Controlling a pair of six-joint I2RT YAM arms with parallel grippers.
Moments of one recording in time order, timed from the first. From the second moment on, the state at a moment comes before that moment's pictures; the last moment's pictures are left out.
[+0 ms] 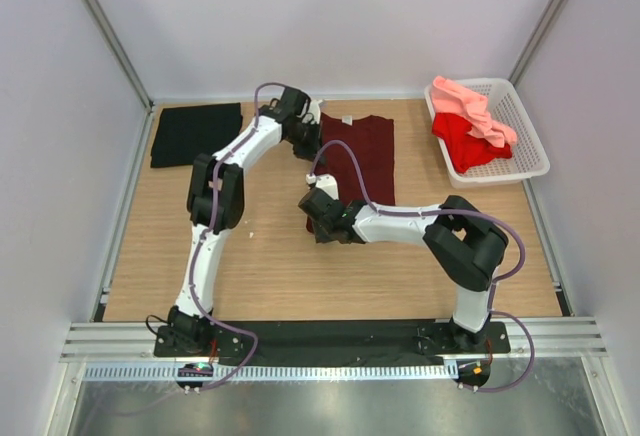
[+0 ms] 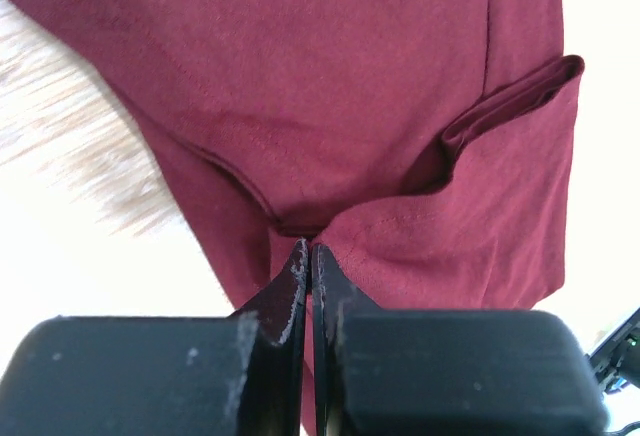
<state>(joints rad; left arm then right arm) -0.41 2.38 2.09 -0.72 0.45 -0.24 0.95 1.84 1.11 -0.26 0.32 0.59</state>
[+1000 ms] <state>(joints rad) -0.32 2.13 1.79 -0.73 0.28 -0.32 0.92 1.74 1.13 -0.29 0.18 0.63</state>
